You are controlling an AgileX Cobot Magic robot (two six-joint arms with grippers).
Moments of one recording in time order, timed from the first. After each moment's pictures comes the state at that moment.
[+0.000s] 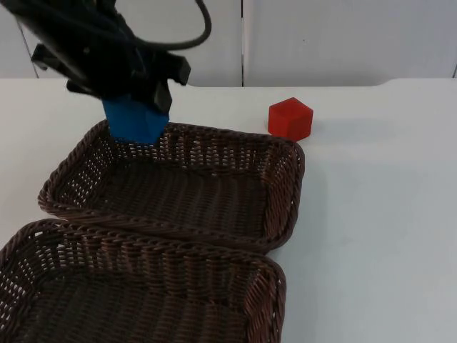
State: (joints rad) right arm 0.12 0.00 -0.52 -0.07 1.08 0.06; left arm -0.34 1.81 -1.18 -0.14 0.46 0.07
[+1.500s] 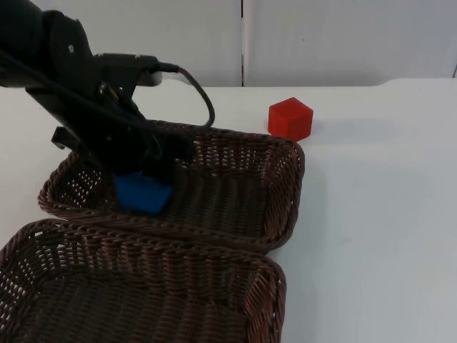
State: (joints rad) right arm 0.12 0.00 -0.52 -0.07 1.08 0.05; left arm -0.34 2.00 -1.10 -0.19 0.29 0.07
